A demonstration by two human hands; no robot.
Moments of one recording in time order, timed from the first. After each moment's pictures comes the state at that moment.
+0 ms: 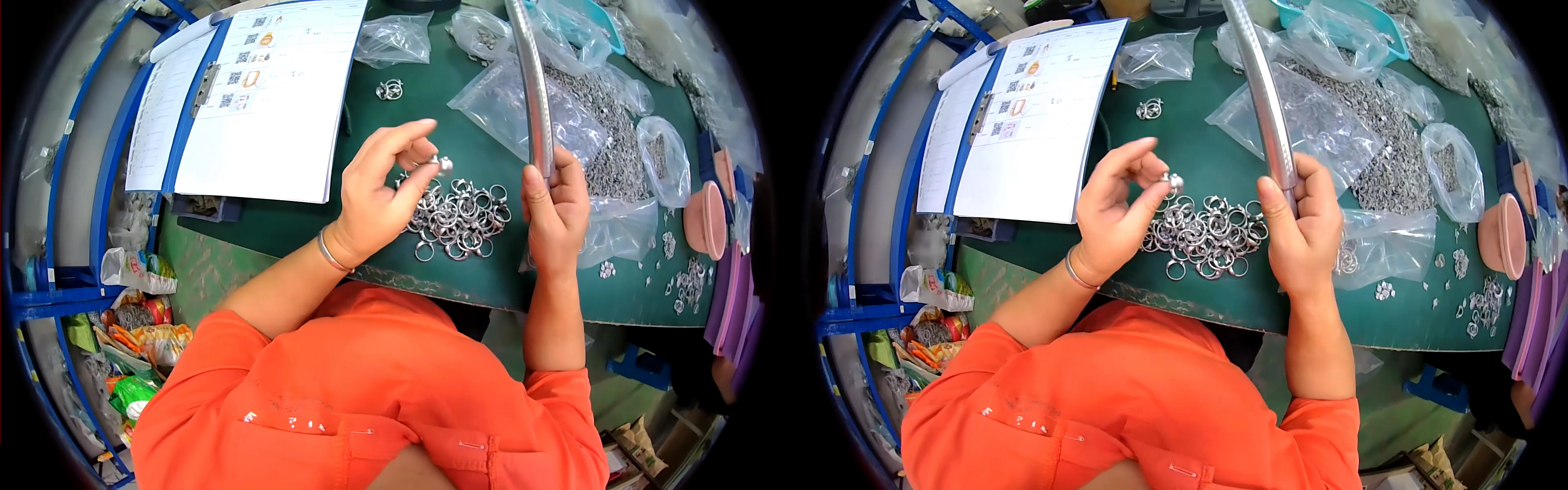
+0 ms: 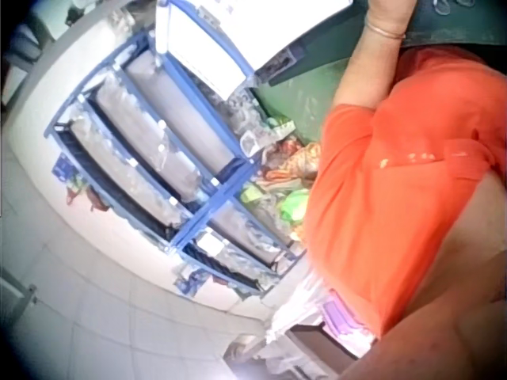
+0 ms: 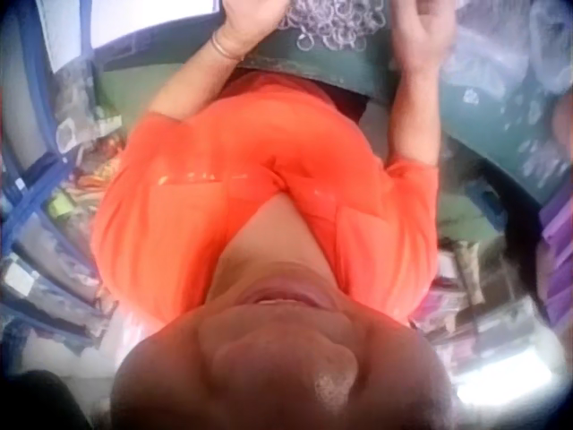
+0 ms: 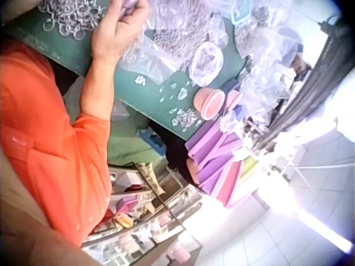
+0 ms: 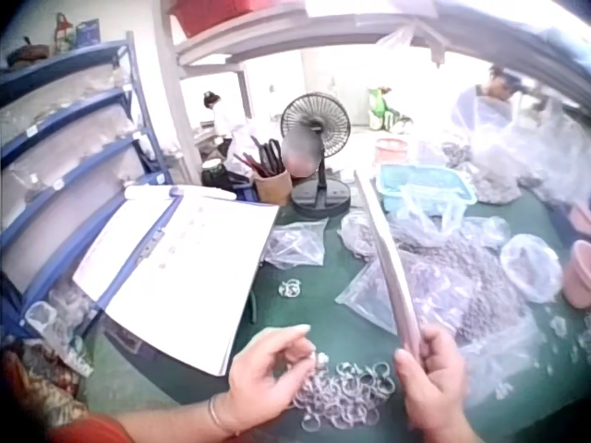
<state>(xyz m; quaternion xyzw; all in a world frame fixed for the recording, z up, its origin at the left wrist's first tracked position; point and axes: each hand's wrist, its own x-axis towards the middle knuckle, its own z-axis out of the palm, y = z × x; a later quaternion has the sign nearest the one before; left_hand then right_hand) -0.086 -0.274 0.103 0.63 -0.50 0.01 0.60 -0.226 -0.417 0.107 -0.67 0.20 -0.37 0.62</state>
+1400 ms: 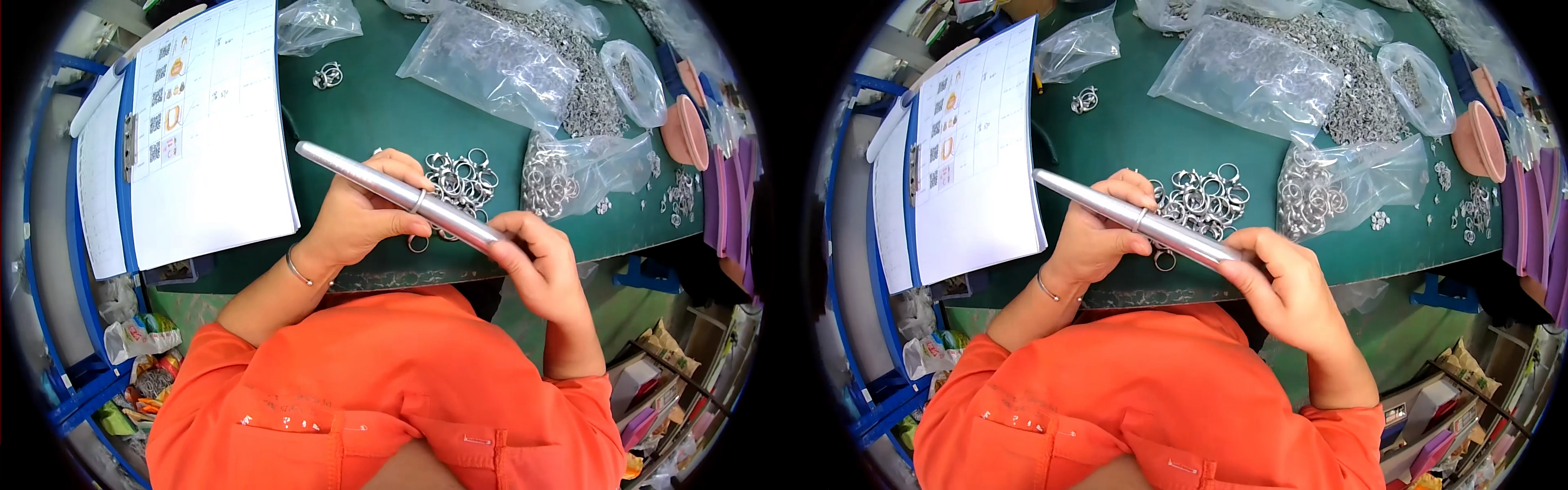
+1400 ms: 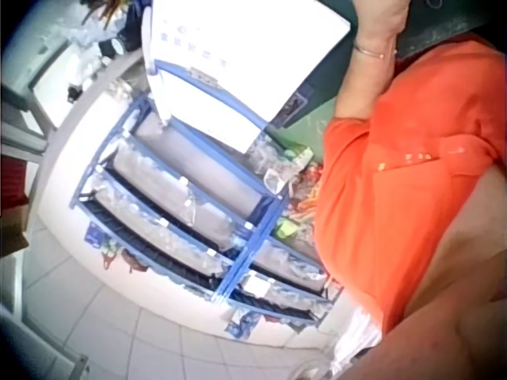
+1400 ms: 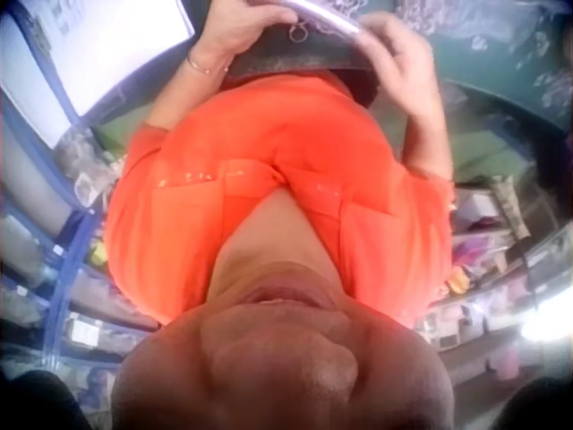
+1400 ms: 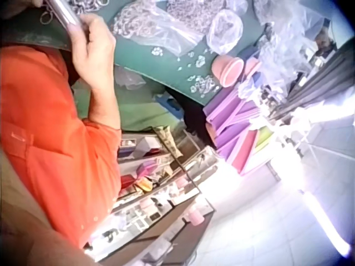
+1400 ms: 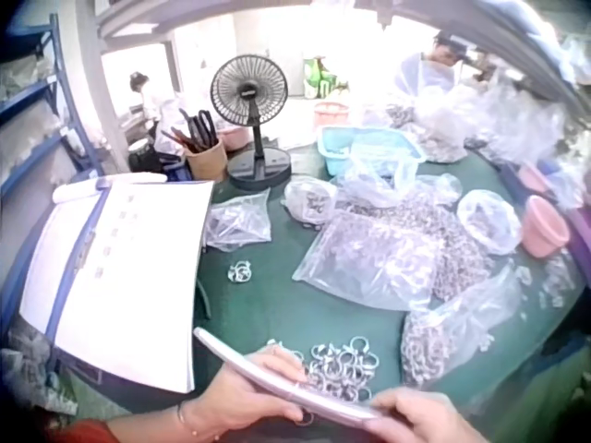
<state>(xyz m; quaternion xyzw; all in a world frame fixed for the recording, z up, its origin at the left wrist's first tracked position) -0.076 -0.265 0.086 0.39 -0.33 -0.52 0.68 -0.282 -0.368 0.127 -0.80 0.24 -0.15 0.52</state>
